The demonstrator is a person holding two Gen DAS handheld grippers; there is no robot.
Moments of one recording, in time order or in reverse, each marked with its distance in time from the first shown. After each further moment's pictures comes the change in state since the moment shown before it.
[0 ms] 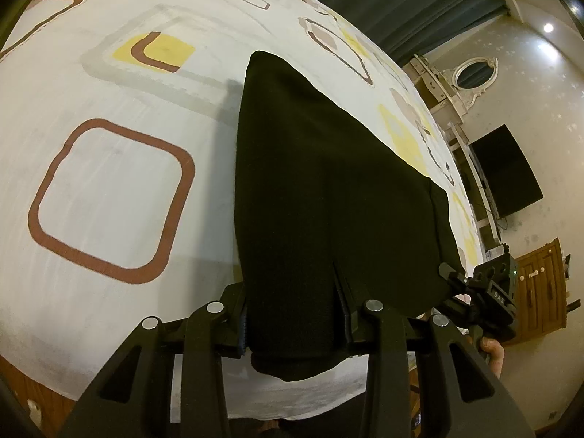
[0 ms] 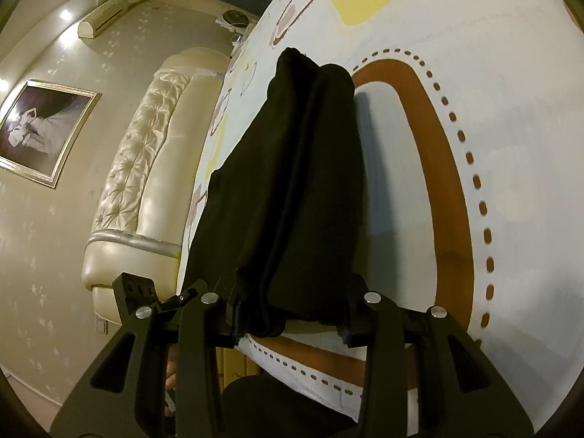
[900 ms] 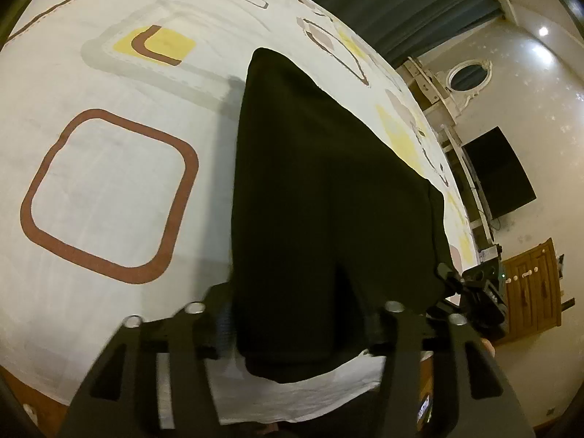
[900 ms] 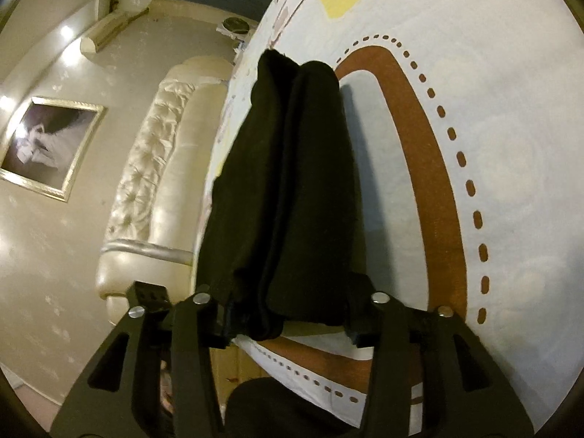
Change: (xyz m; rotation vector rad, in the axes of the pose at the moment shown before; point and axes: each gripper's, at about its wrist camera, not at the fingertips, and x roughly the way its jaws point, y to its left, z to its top) left arm 0.005 0.003 -0.002 -0.003 -0.011 -0.038; right arm 0.000 -0.006 -0.010 0.058 -0.028 0.075
